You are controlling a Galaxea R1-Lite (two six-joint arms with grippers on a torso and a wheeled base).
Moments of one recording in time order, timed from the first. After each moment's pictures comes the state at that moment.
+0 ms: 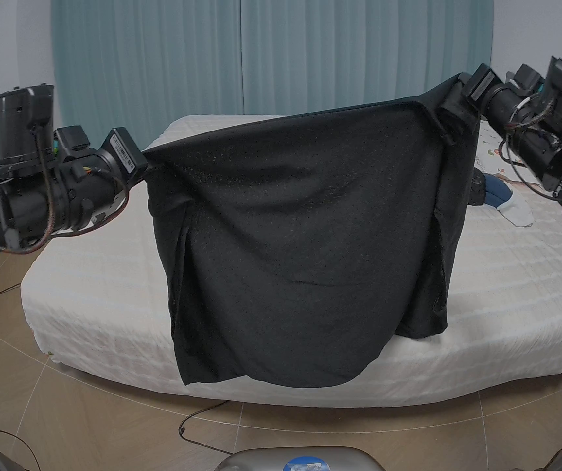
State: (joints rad) left arm -0.37 1.51 -1.04 -0.28 0.01 -0.75; right arm 0.36 1.69 -1.22 -0.77 -0.29 0.42
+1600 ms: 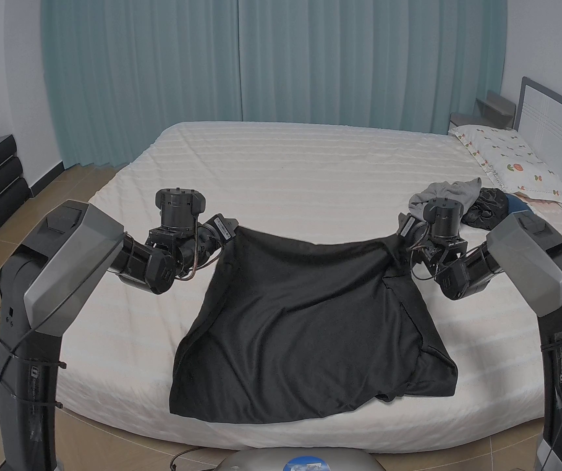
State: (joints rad) left arm -0.30 2.42 -1.52 -0.55 0.03 -0.72; right arm 0.22 2.51 -1.47 -0.87 -0.34 0.50
